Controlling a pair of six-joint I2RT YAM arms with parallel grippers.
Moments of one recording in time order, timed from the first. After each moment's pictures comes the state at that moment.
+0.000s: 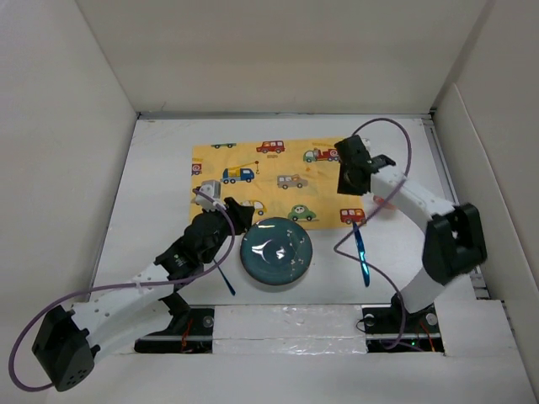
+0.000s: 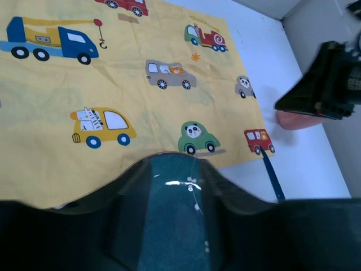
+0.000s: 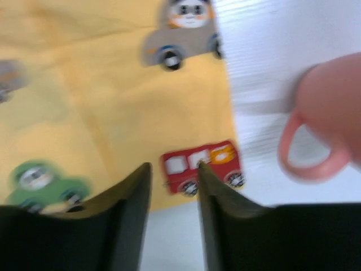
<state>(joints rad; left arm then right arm) -0.78 0.81 0.42 0.15 -0.36 -0.65 0.38 1.70 1.29 -0.68 0.33 0.49</state>
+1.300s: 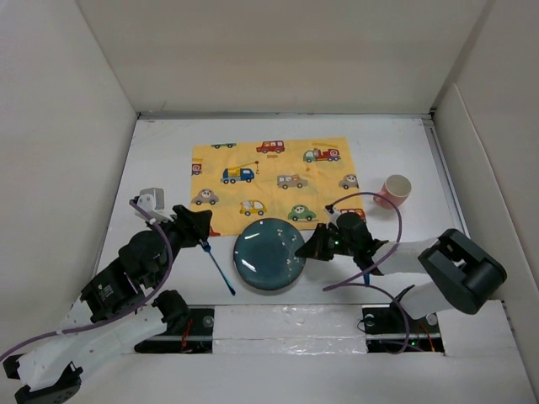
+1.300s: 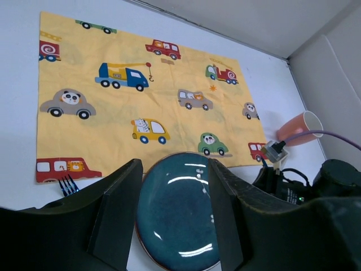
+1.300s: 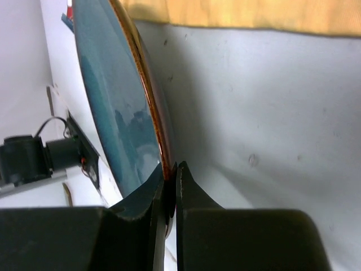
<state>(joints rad) -0.90 0.39 0.78 -0.62 -0.61 -0.63 0.67 1.45 0.33 0.57 -0.40 0.95</state>
